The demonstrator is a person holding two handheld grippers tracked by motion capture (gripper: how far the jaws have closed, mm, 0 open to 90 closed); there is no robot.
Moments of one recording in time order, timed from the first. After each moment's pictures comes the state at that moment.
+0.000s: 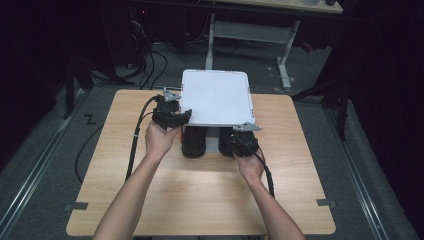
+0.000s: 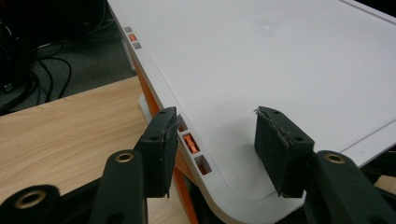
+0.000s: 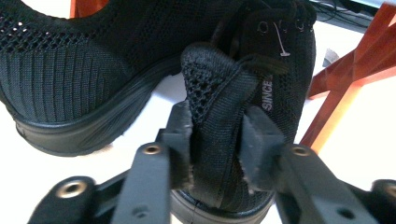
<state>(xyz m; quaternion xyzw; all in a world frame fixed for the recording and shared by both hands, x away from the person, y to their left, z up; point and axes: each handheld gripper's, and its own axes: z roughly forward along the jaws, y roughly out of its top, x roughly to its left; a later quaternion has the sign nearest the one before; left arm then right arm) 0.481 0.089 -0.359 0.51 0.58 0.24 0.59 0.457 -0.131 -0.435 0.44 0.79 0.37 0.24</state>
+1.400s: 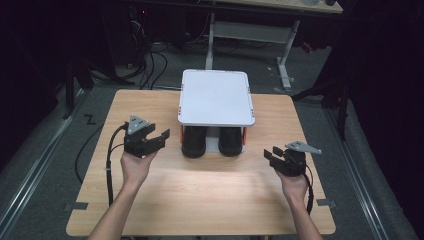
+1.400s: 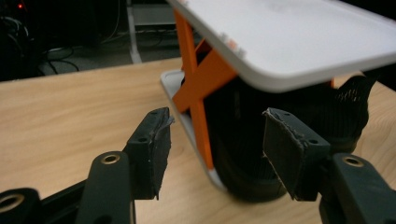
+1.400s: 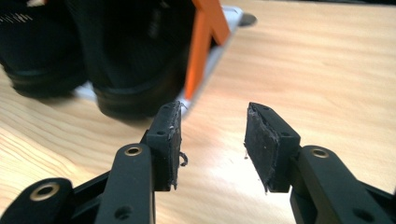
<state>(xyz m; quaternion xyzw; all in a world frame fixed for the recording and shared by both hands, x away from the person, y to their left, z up) 0.398 0.154 -0.391 0.45 0.58 0.24 0.63 0.402 -0.268 -0.438 0.49 0.73 0.42 0.22</state>
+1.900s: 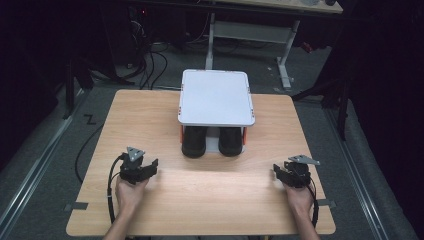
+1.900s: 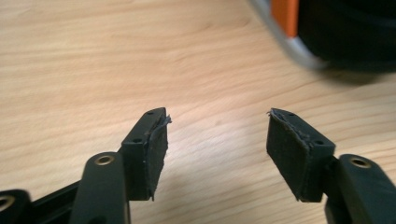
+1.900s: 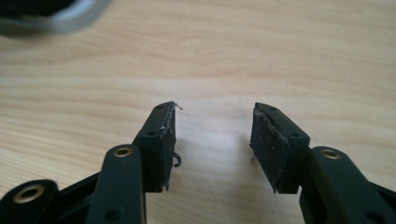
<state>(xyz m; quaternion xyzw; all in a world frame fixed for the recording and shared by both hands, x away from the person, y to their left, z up) 0.383 0.178 -0.500 0.47 0.65 0.29 0.52 0.399 -0.300 -0.497 0.54 0.74 0.32 0.24</state>
